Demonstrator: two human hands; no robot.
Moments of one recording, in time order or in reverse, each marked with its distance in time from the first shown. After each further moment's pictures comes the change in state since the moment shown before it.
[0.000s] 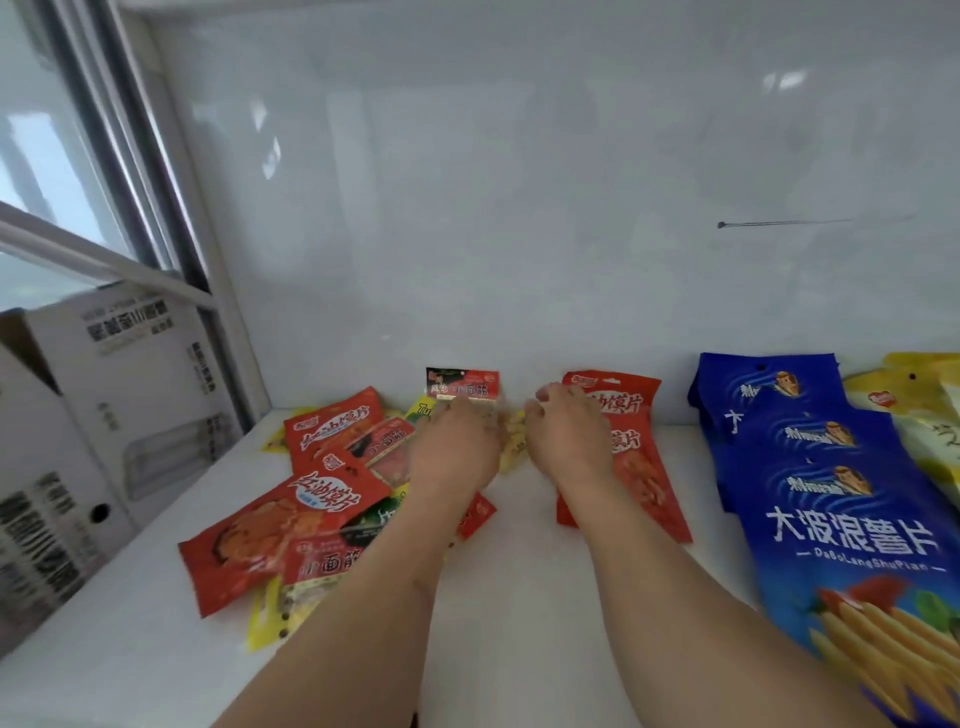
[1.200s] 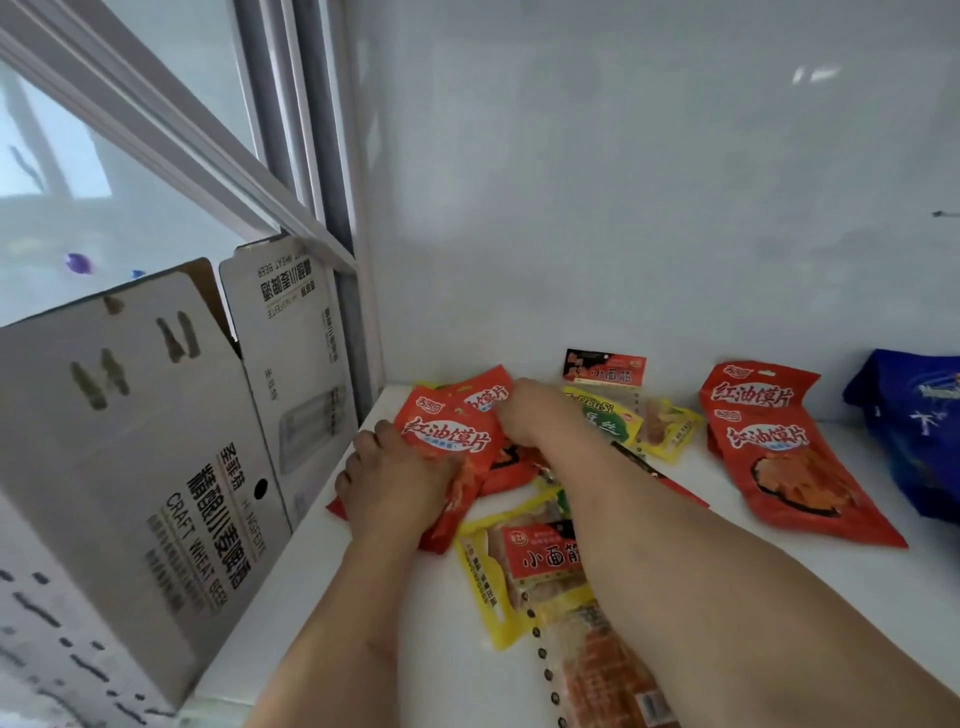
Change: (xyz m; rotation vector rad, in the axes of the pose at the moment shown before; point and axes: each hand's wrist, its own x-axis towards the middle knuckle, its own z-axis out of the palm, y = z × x) left_hand 0.008 -0.240 -0.049 -0.074 0.088 -0.314; right_hand 0.000 -0.194 0.112 -0.206 -0.459 0.024
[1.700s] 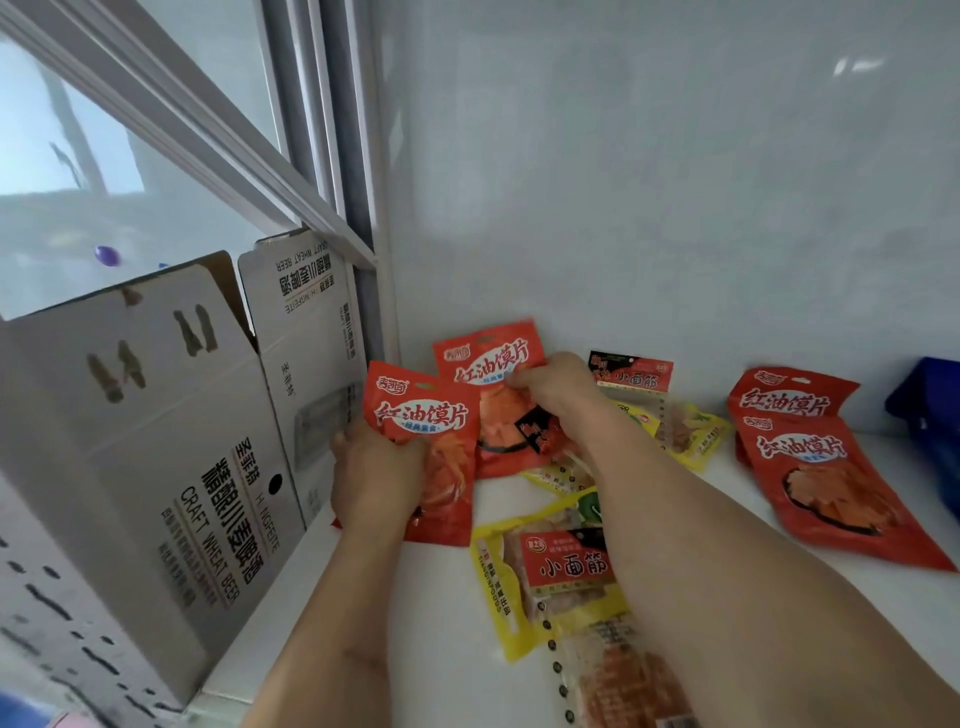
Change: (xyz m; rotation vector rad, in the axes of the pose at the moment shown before) left_hand 0.019 -0.018 -0.008 -0.410 0.125 -0.159; right_hand 0.025 0.005 -0.009 0.831 0.062 0.079
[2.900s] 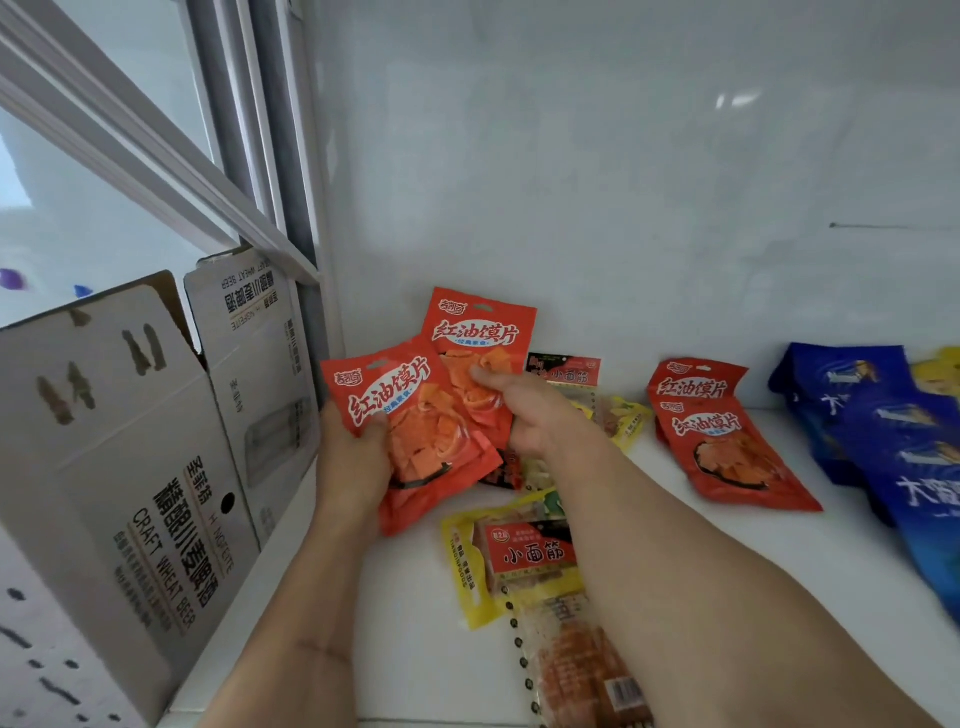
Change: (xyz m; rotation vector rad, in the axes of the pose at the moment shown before) left_hand -0.018 0.021 -0.004 -0.718 -0.219 0.070; right_hand -0.045 0.003 -0.017 0.728 -0.269 0.191
